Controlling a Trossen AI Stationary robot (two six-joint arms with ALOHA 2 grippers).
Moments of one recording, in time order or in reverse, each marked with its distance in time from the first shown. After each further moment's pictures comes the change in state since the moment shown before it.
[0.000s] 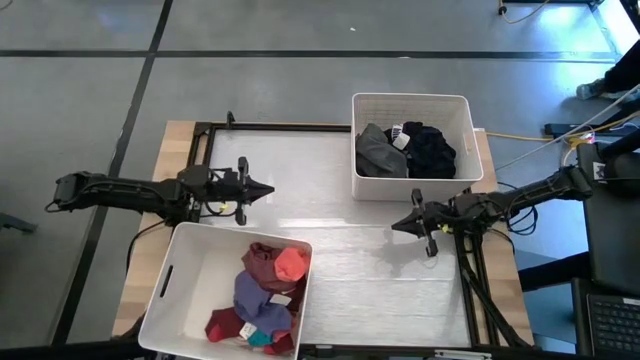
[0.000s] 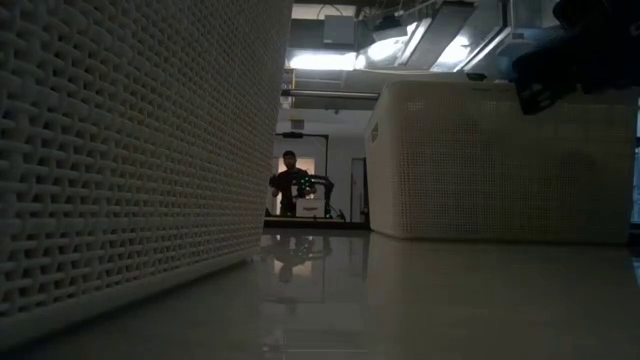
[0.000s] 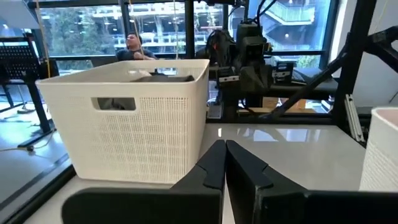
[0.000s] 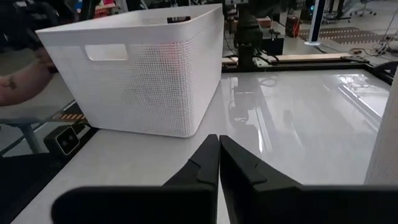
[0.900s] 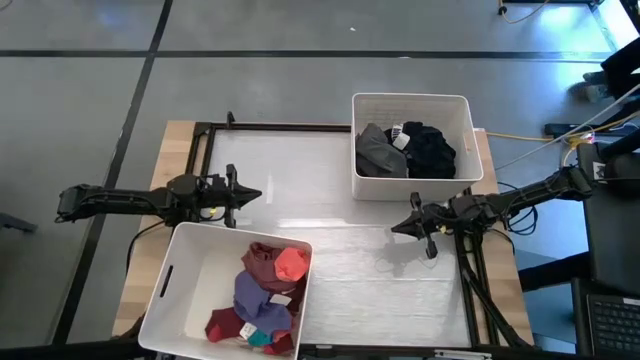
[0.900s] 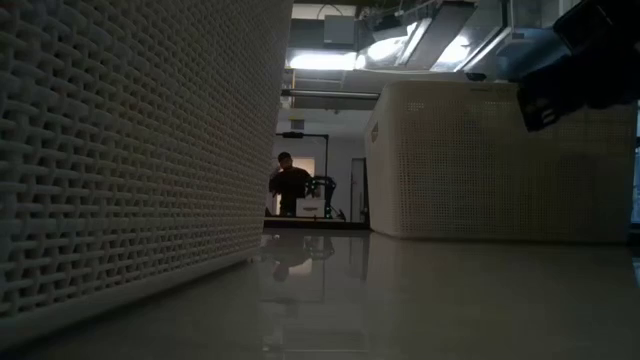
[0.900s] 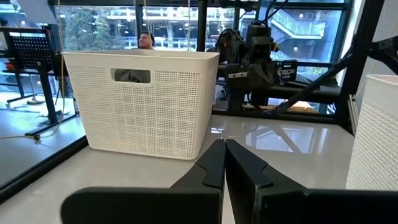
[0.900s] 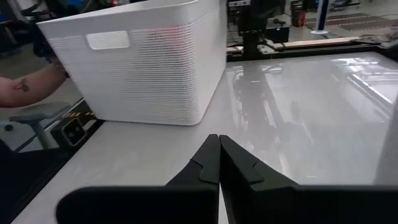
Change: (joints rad) left arm 0.000 -0.344 -0.243 -0.071 -0.045 -0.068; right arm 0.000 0.000 -0.062 0.040 -0.019 0.045
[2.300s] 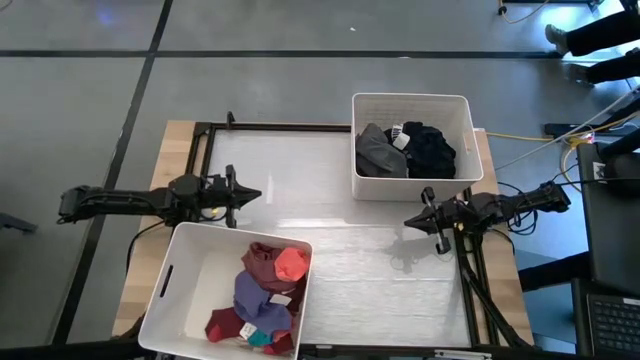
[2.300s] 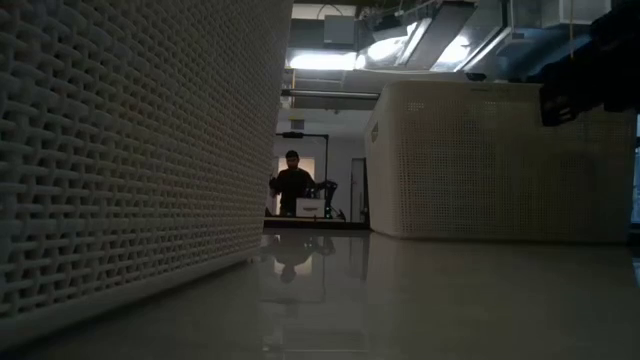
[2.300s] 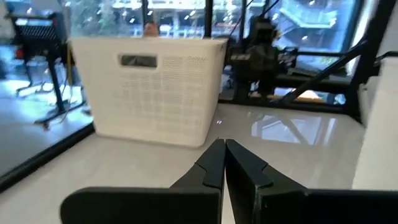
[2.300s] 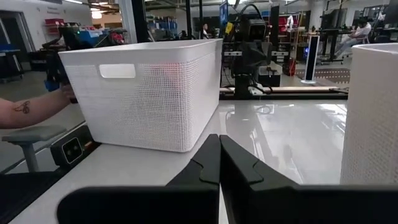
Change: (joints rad) left arm 0.000 -0.025 0.000 -0.063 -0.024 -0.001; right arm 0.000 -0.504 -0.113 -0.230 0.024 -0.093
